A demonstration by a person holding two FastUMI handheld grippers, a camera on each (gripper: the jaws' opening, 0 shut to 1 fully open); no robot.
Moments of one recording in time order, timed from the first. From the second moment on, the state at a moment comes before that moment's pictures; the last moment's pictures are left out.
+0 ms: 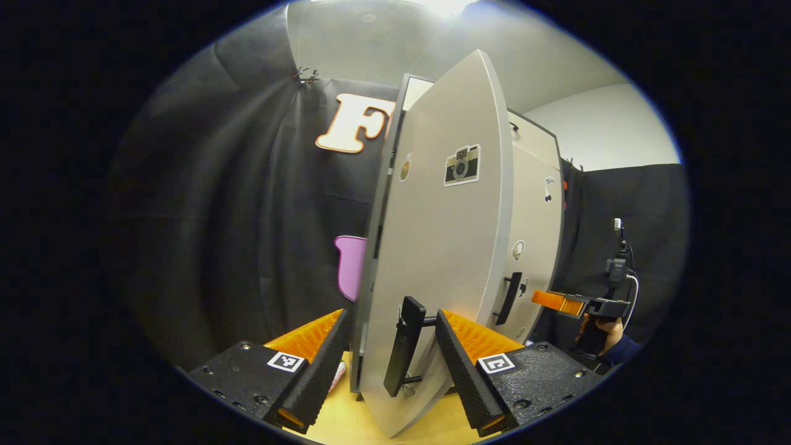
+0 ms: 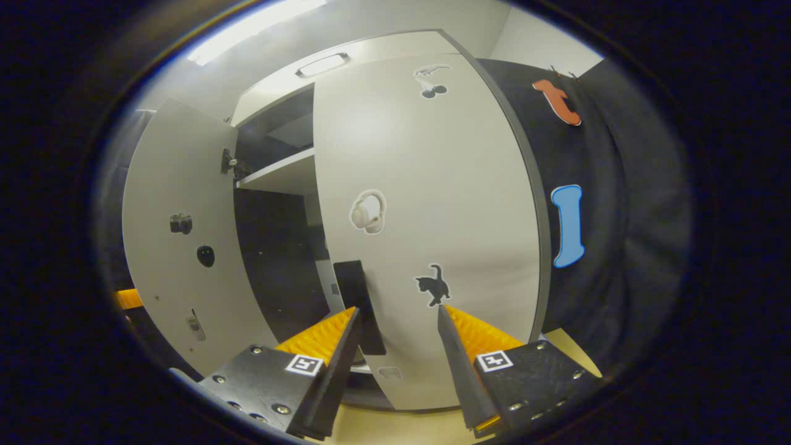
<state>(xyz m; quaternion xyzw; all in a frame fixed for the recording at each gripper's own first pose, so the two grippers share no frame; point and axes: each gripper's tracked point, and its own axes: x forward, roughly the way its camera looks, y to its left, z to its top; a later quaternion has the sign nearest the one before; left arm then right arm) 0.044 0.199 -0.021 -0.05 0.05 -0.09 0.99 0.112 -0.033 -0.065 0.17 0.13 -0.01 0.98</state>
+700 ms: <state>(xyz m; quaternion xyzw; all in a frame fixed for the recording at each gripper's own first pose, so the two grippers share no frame) 0.088 0.109 -0.046 -0.03 0.07 -0.16 0.98 0.053 -0.119 -0.063 0.14 0.13 -0.08 0.98</state>
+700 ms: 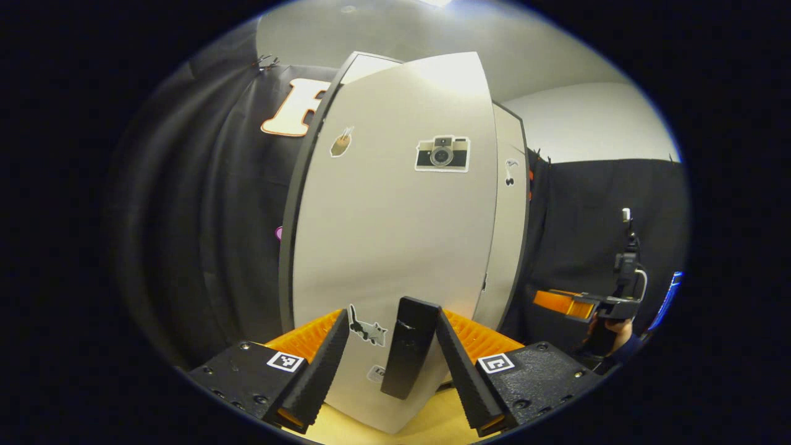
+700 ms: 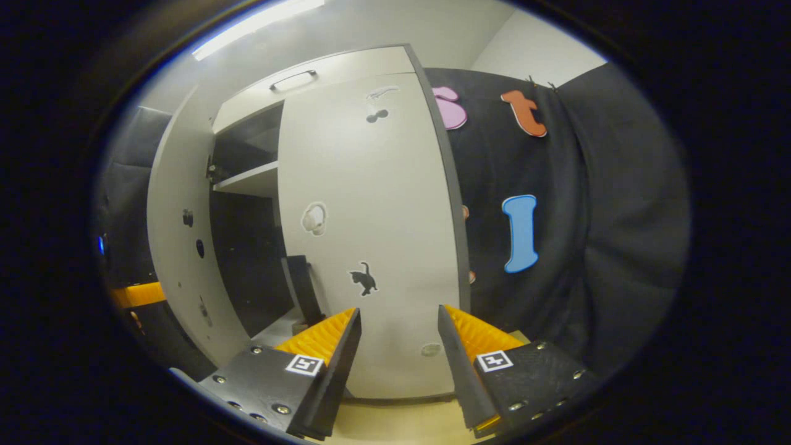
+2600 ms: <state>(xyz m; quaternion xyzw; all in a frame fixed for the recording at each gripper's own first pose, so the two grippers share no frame) 0.176 0.032 -0.080 -0.03 0.10 -0.17 0.98 -0.029 -0.255 -0.108 0.11 0.16 -0.21 0.96</state>
